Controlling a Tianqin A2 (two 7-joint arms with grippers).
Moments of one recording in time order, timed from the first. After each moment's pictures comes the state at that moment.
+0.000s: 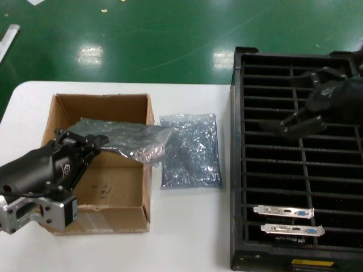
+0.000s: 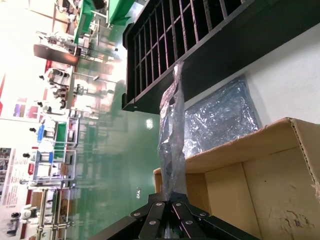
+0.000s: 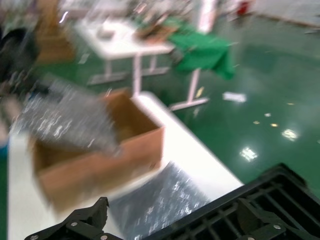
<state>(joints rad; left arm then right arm) -0.17 -0.87 1.66 -1.90 -1.10 0.53 0.17 1.12 0.65 -2.11 1.17 1.55 -1.11 0.51</state>
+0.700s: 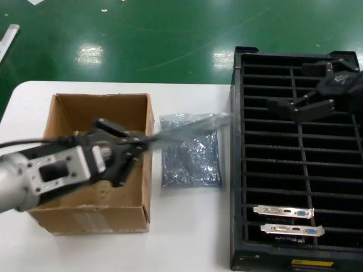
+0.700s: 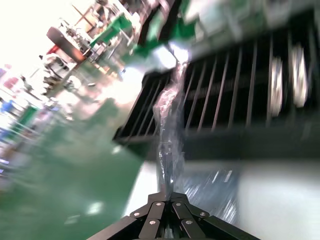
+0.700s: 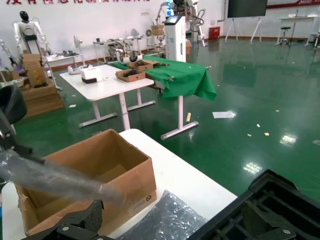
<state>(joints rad) -0.37 -0.75 1.65 -1.90 -1.20 0.86 -0.21 1.07 0.63 -1.96 1.06 1.66 -1.10 0.51</state>
